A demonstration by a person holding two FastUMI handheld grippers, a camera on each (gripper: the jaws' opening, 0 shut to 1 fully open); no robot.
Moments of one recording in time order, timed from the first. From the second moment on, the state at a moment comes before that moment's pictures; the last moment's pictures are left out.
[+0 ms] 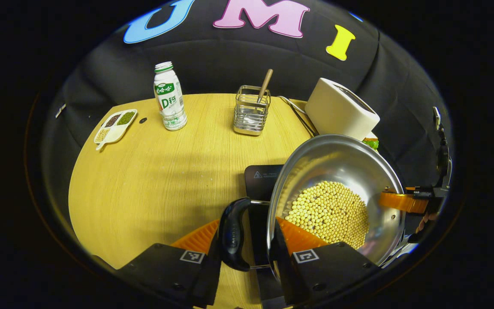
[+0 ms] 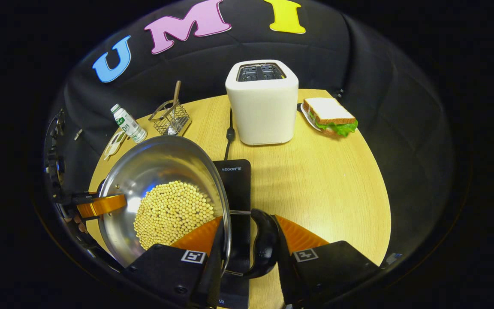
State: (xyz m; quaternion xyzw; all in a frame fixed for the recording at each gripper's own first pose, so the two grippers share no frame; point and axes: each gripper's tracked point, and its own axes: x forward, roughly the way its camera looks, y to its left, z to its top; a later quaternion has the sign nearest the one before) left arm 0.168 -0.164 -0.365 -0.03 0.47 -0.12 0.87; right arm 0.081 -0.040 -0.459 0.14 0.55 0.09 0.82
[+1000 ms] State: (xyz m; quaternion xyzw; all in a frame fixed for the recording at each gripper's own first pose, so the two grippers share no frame) left arm 0.151 -0.143 -0.327 0.00 0.43 -0.11 0.90; right arm 0.079 -0.051 -0.405 0.17 0.47 0.07 0.86
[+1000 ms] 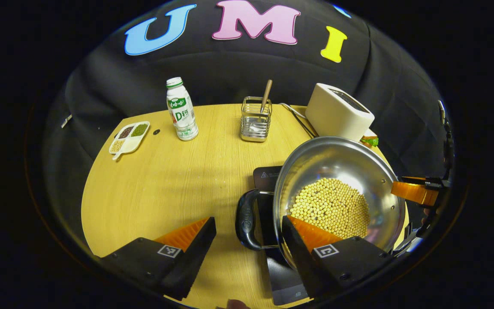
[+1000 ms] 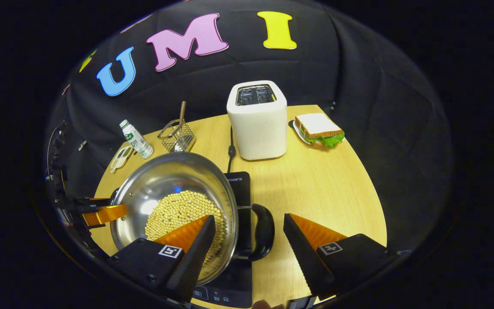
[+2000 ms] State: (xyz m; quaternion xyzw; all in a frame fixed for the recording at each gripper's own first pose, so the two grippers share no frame) left arm 0.111 -0.095 -0.105 0.03 0.15 -0.11 0.98; right arm 0.075 -0.048 -0.174 0.10 0.21 0.04 0.97
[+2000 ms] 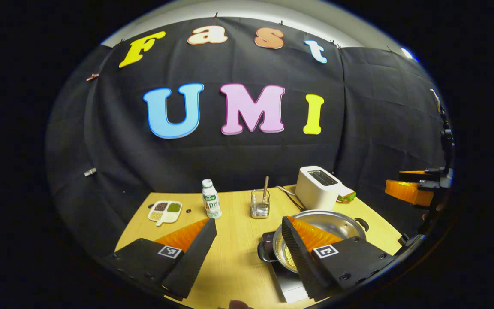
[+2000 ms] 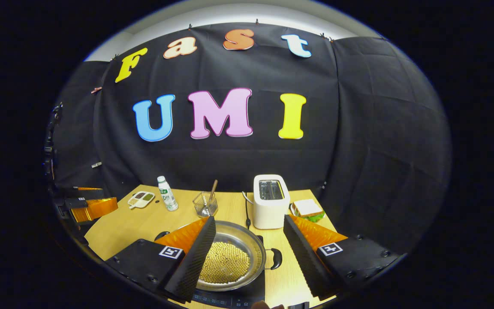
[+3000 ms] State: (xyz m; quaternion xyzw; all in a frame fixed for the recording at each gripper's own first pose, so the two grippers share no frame) left arm 0.013 -0.006 0.014 -0.04 0.00 -0.05 1.00; right arm 0.004 -0.003 0.016 0.08 0.01 0.02 1.00
